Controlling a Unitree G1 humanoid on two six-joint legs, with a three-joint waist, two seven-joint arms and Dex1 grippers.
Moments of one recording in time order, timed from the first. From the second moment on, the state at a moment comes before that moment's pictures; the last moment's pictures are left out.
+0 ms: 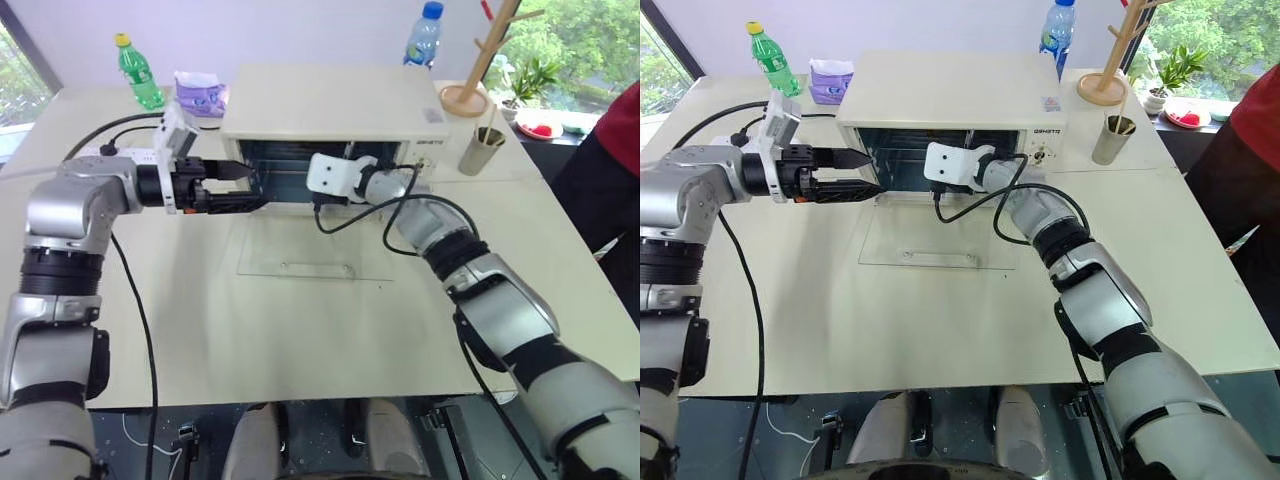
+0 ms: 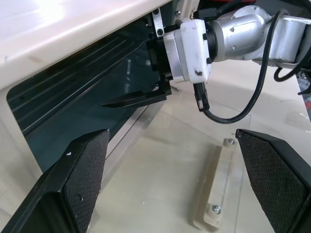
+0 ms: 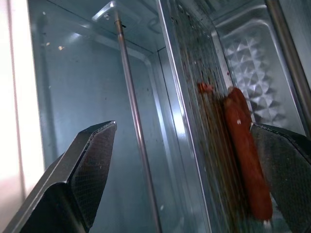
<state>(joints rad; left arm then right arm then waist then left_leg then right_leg) -0.89 0.75 -0.04 0.32 -0.46 0.66 -1.27 -1.15 -0.29 0.47 0.91 -0.45 -0.20 0.32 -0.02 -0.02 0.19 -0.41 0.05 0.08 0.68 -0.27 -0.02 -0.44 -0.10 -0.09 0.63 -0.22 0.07</state>
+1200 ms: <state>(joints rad) -1.05 0.67 -0.06 0.68 -0.32 0.48 -1.35 -1.11 -0.31 0.47 0.87 -0.57 -0.29 0.27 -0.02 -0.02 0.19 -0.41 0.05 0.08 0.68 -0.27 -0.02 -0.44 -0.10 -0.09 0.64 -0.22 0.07</state>
